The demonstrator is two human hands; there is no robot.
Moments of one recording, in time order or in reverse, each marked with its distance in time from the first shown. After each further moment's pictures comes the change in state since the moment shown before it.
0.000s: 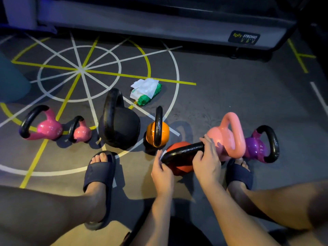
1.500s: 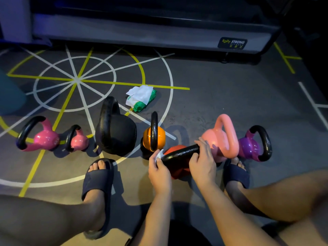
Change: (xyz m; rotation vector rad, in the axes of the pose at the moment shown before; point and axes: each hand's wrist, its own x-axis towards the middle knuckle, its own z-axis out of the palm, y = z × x) left_hand -0.005 0.023 0.007 -0.086 0.063 0.043; right_hand -0.002 0.001 -0.001 0.018 -0.010 -0.007
